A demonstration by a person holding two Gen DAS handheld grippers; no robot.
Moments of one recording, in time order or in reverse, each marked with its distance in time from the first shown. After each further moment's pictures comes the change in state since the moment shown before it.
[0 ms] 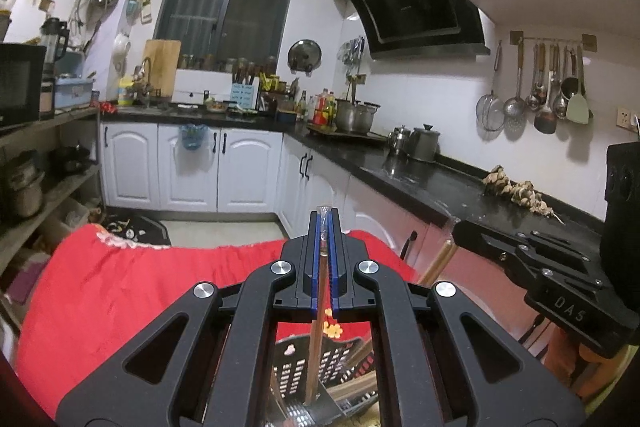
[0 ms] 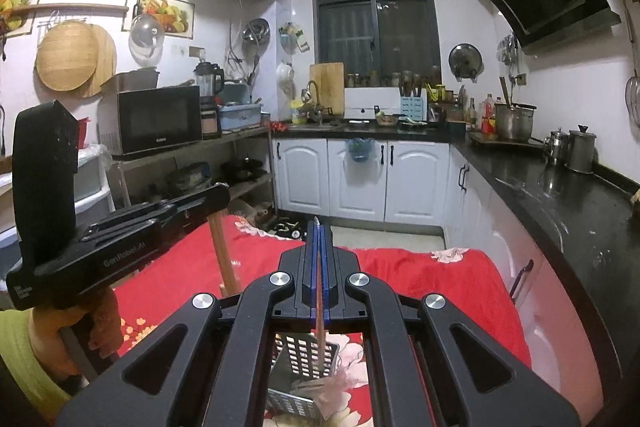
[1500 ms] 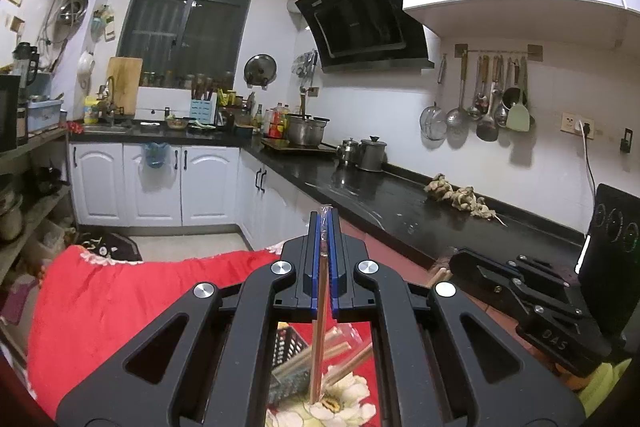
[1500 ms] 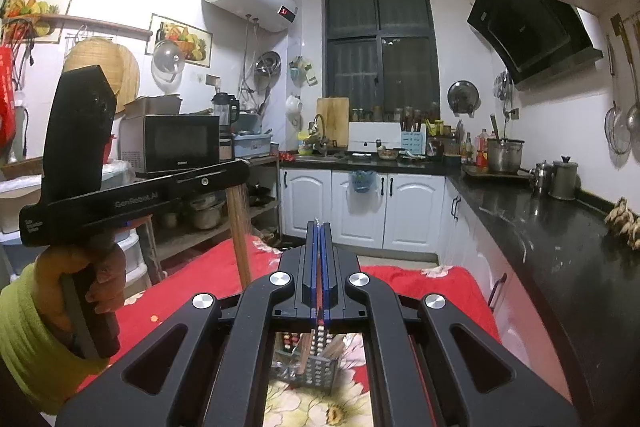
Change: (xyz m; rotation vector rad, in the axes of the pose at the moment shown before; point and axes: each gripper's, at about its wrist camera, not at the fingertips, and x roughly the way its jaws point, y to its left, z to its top) left arm -0.081 -0.052 0.038 0.049 -0.033 -0.143; right arm -0.121 0.026 0.008 -0.042 -0.131 0.000
